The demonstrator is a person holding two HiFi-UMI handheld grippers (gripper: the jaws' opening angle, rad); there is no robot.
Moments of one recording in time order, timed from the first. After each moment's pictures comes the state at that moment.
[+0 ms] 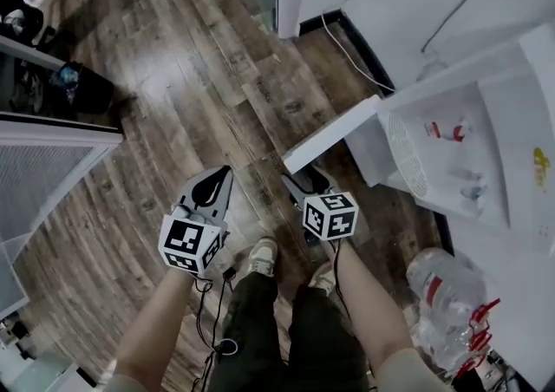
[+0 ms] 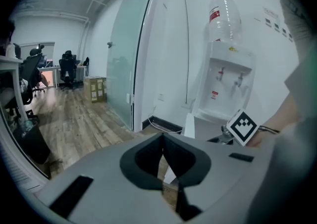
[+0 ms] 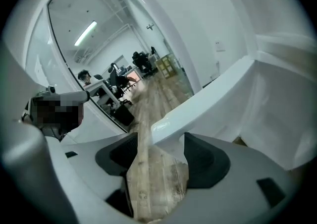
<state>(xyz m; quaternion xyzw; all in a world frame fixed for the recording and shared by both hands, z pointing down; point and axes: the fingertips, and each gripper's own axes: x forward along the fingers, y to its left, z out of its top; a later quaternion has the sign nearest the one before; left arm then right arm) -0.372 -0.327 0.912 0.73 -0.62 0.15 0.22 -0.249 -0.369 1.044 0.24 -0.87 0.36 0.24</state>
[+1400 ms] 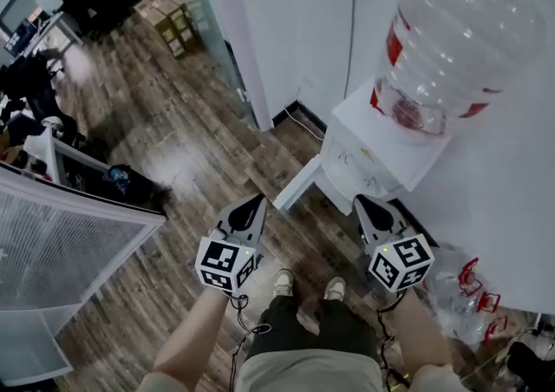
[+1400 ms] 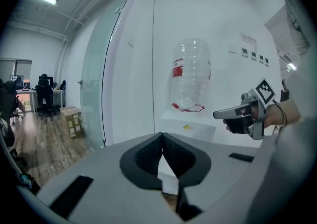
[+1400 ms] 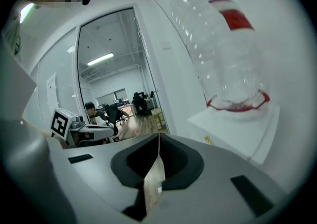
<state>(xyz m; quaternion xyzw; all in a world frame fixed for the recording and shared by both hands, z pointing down) -0.236 -0.334 0.517 0.82 -0.55 0.11 0.13 -0.052 -0.362 0.509 0.37 -0.90 0.19 0.09</state>
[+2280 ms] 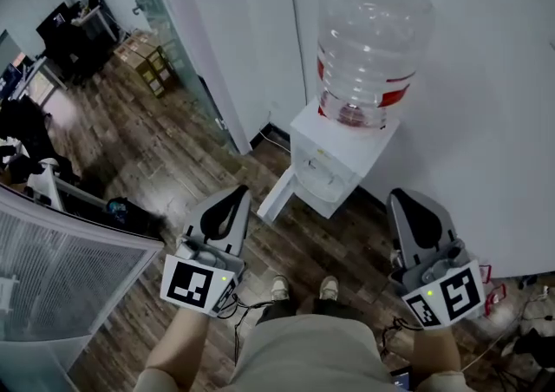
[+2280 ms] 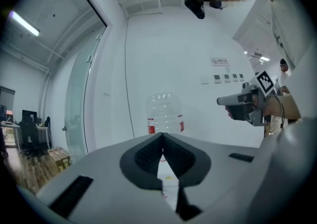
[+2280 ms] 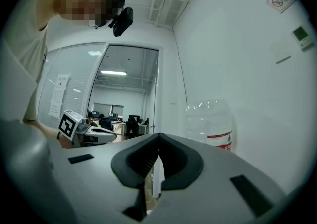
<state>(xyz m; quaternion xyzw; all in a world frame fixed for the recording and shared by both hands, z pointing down) -0.159 -0.269 0.256 0.86 -0.51 0.05 -0.04 0.044 -0.250 0.217 0.43 -0.90 -0.02 0.00</state>
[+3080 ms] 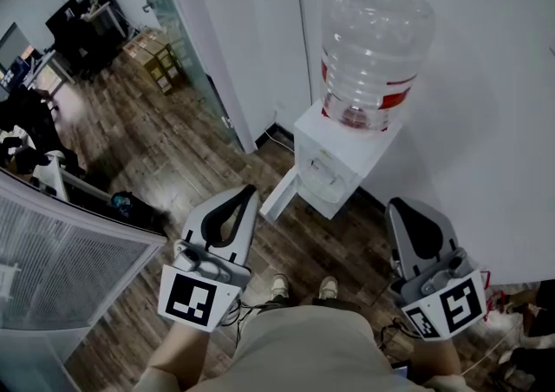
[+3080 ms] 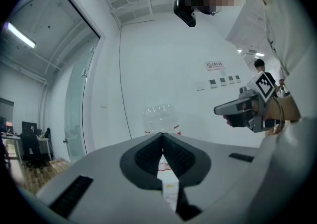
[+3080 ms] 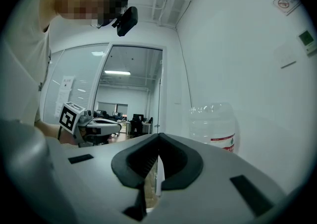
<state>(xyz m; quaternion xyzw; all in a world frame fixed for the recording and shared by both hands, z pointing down) -0.133 -0.240 0.211 0.86 -0.51 0.05 -0.06 0.044 -0.229 0.200 0.41 -0.91 -0.02 0.01</state>
